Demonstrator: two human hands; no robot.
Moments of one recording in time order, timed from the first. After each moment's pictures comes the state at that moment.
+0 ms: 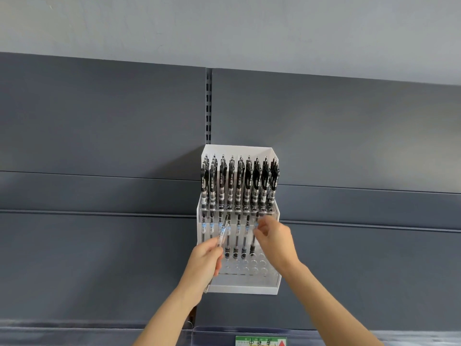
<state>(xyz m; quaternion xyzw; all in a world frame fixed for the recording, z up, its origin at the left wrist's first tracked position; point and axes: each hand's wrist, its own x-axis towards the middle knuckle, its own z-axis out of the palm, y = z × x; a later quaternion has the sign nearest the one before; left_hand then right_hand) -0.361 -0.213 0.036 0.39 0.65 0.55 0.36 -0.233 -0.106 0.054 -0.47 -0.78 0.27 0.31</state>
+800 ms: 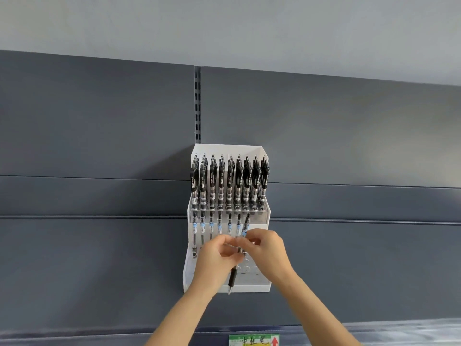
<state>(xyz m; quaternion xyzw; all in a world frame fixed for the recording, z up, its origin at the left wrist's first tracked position) -0.335 -0.192 0.037 0.44 0.66 0.53 0.30 -0.227 -0.134 0.058 -0.45 -0.77 0.34 0.31</state>
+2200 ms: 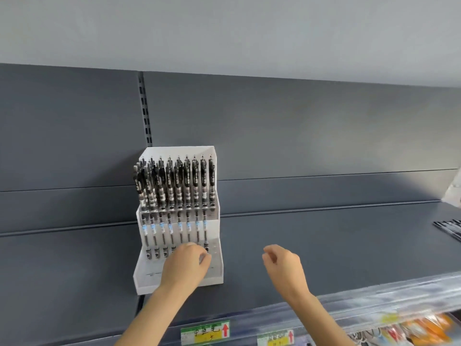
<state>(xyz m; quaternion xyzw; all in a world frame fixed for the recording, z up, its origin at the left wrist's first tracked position) -0.302 -0.179 0.029 0.60 0.77 0.20 0.04 -0.098 -0.121 0.015 -0.58 -0.73 0.24 0.29</state>
